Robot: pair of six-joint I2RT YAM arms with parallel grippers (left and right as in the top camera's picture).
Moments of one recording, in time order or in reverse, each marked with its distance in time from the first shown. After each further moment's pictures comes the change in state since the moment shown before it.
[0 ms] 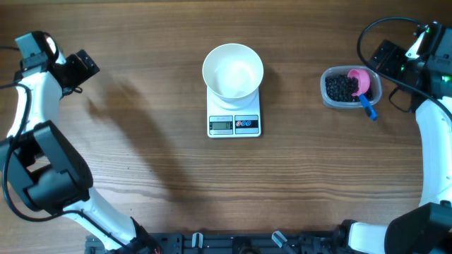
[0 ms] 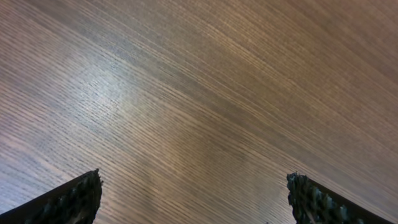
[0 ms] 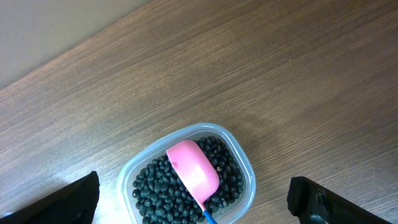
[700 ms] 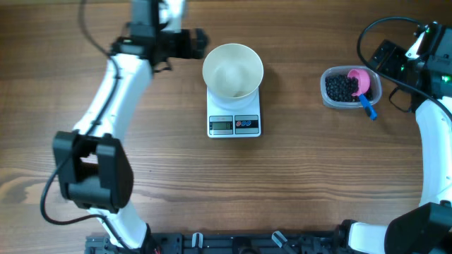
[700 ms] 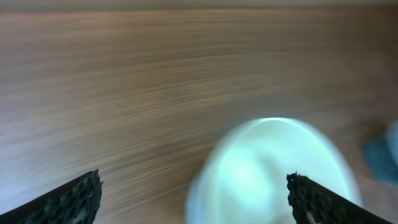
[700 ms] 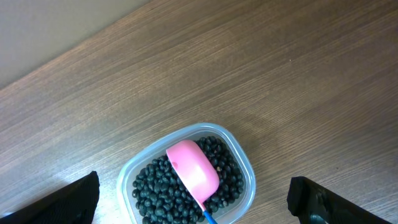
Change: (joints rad) left arm -0.619 -0.072 0.103 0.047 0.216 0.148; right arm 0.000 0.000 0.000 0.000 0.000 0.000
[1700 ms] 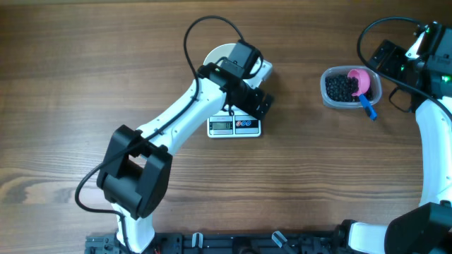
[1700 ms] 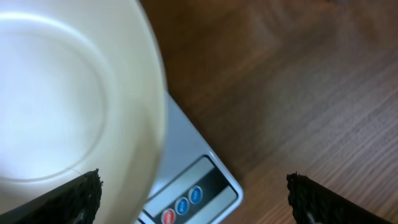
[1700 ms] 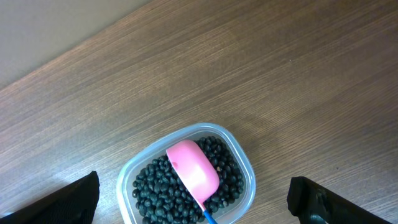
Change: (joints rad) left arm -0.415 0.064 -0.052 -0.237 -0.127 0.061; right arm 0.000 0.000 0.000 0.000 0.000 0.000
